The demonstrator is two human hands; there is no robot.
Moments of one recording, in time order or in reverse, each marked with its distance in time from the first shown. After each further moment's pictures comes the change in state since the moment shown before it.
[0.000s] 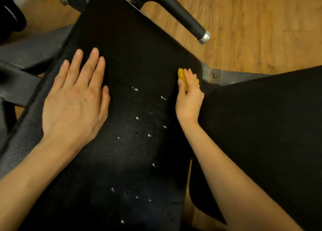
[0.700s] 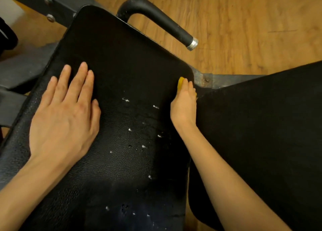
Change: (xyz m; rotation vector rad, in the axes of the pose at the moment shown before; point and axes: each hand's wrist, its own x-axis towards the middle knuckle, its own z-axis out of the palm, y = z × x) left_hand 0.003 0.000 0.007 -0.046 0.006 0.002; right_hand 0.013 0.000 0.000 -0.397 -0.034 0.099
